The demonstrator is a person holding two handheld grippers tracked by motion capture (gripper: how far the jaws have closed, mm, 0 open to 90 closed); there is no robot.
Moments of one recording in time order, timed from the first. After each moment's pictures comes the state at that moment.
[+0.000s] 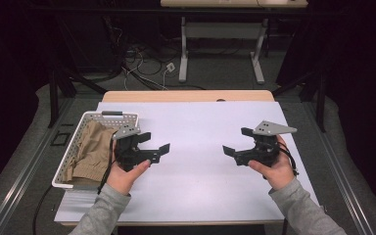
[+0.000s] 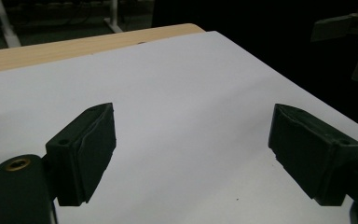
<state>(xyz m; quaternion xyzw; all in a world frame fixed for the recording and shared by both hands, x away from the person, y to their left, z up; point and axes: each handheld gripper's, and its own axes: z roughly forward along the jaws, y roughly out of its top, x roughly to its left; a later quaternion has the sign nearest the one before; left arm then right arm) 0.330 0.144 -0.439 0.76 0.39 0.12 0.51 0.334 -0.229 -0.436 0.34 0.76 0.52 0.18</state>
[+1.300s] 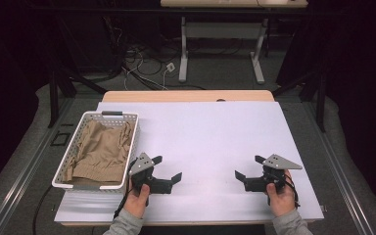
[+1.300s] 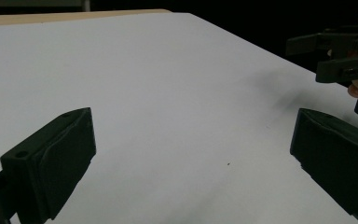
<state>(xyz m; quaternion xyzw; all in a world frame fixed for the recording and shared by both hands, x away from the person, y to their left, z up) 0.306 0.125 -0.534 0.74 0.35 0.11 0.56 0.301 -0.269 -0.539 0.41 0.73 0.51 0.21</state>
